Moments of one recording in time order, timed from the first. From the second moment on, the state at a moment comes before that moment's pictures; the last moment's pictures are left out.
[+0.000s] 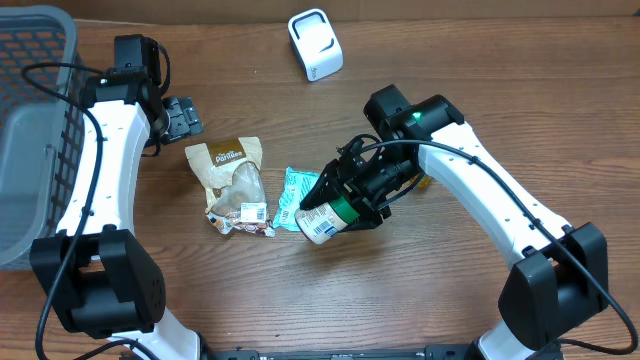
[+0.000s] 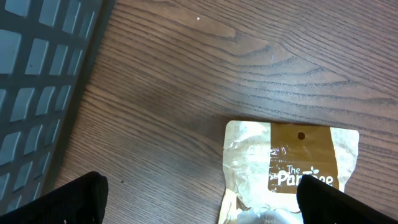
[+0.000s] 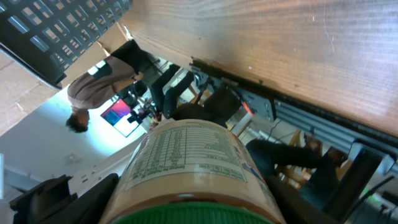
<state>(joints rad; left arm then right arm) 0.08 1.82 1.60 -1.04 -0.18 -0.31 0.48 1.79 1.51 -1.31 -1.04 0.60</state>
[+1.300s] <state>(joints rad) 0.08 1.82 1.60 -1.04 -0.18 -0.31 0.43 1.83 2.17 -0.91 -0.21 0.21</state>
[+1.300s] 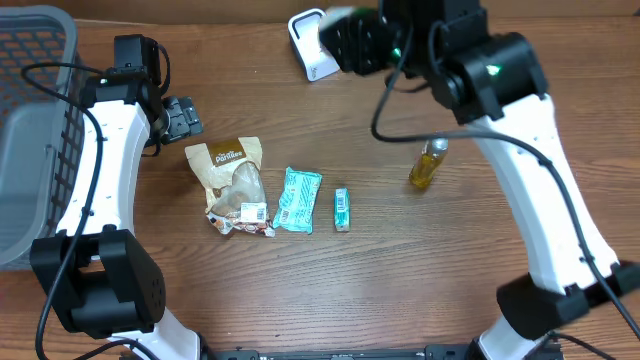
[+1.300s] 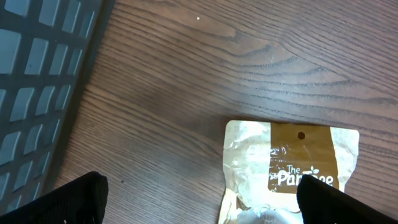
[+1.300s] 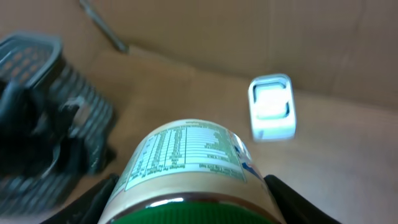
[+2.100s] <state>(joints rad) 0.08 1.82 1.60 -1.04 -0.18 -0.31 0.43 2.43 2.15 -0.14 0.05 -0.08</state>
